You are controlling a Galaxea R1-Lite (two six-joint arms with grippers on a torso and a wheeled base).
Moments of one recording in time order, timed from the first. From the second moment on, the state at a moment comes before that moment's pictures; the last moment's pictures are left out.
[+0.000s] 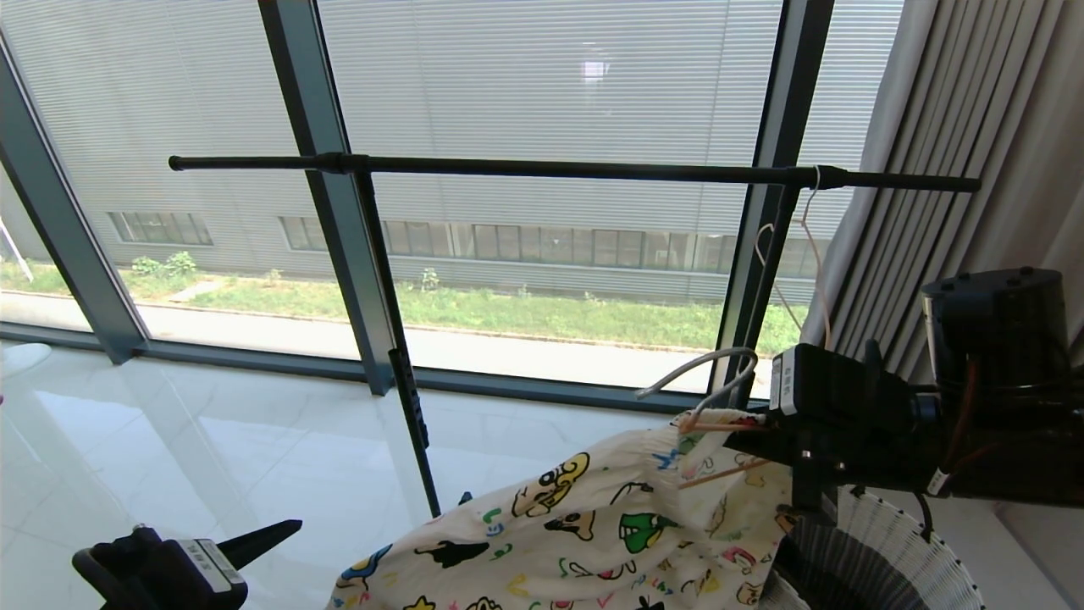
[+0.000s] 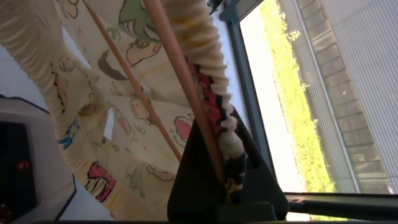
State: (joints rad) left arm -0.70 1.09 -0.01 -0.70 0.18 0.24; right arm 0.66 1.51 -0.77 -0.29 0.36 -0.70
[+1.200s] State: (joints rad) left arm -0.41 1.26 -0.10 -0.71 0.13 0.31; right arm 0.58 1.47 -0.77 -0.37 0.34 -0.58
